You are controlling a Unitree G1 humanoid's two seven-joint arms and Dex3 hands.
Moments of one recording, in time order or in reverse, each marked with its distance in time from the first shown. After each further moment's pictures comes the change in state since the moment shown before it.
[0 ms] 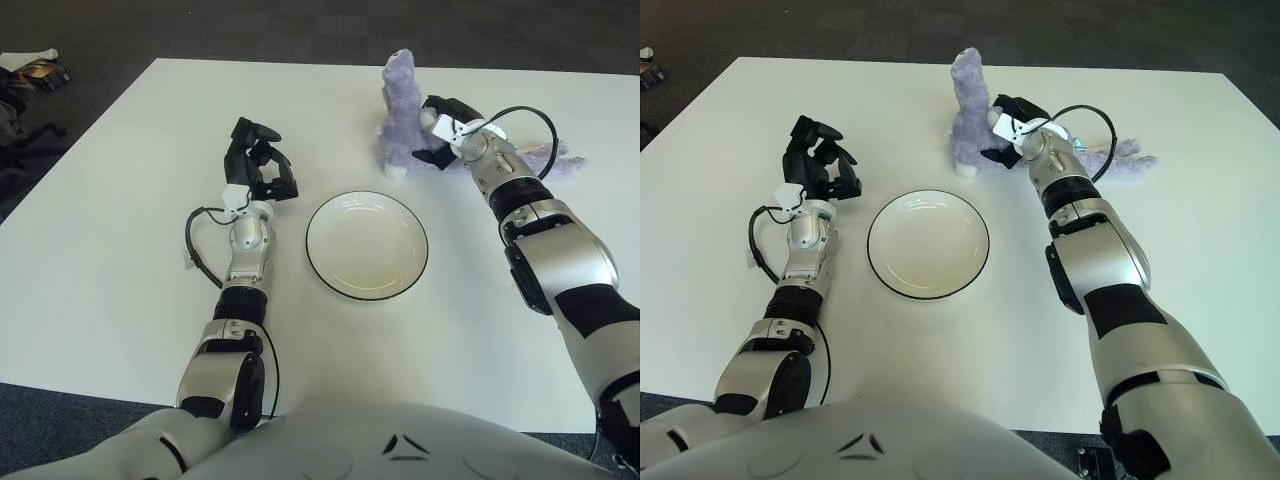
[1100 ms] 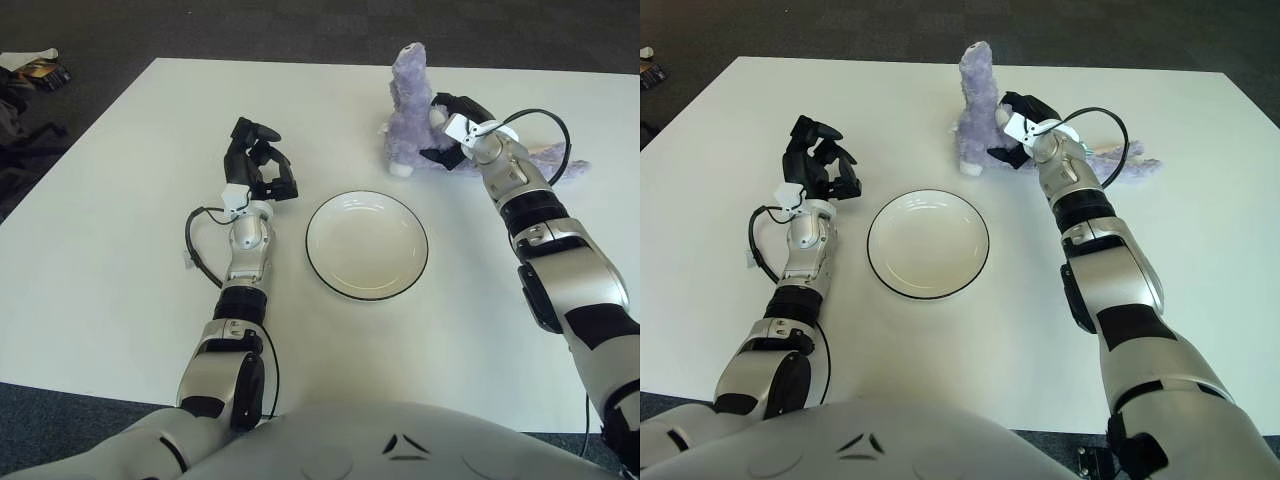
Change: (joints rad) left arm -0.001 0.000 0.004 0.000 -0.001 0.005 0.001; right arm 0.140 -0.072 -0.037 -0.305 0.011 0.047 0.064
